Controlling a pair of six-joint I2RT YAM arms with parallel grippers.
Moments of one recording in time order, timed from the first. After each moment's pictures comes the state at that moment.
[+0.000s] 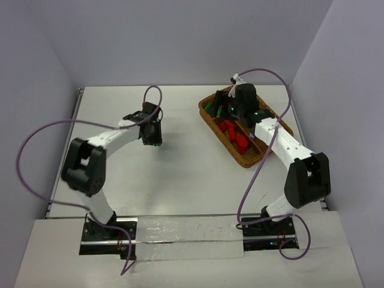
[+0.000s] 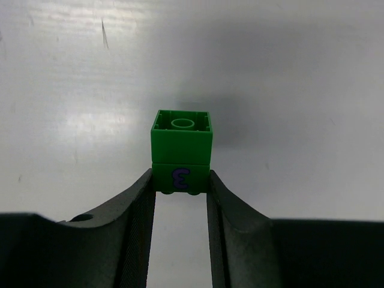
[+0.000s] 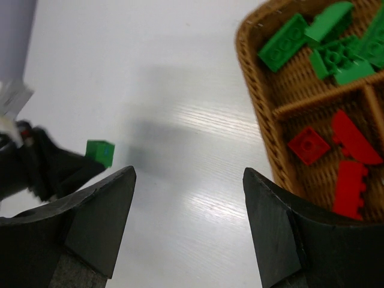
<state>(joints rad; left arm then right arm) -0.46 1.73 1.23 -0.56 -0.12 -0.46 0.32 1.54 1.24 -0.22 -0.21 0.45</state>
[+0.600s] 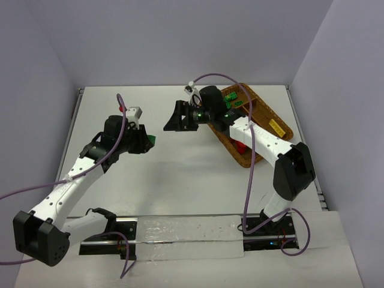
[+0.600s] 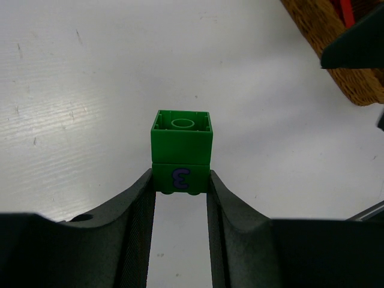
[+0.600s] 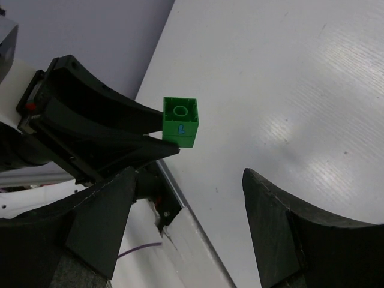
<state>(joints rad) -0.42 1.10 0.92 -0.49 0.11 -0.33 0.61 1.67 1.39 -0.20 -0.58 0.64</state>
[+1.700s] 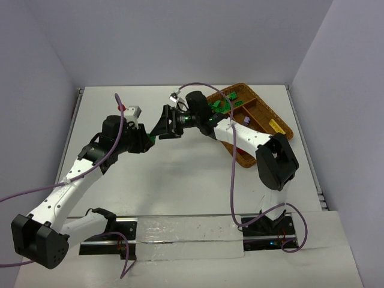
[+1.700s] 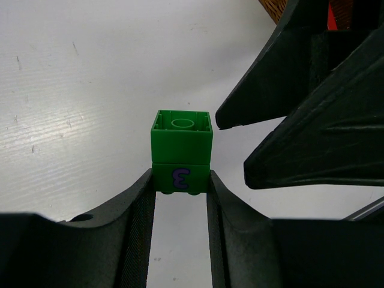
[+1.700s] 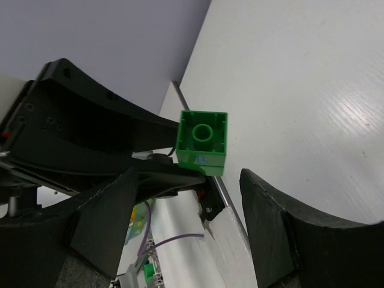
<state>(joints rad) -0.42 1.06 0.91 -0.47 0.12 -0.34 0.68 1.84 1.42 0.03 -0.75 0.87</state>
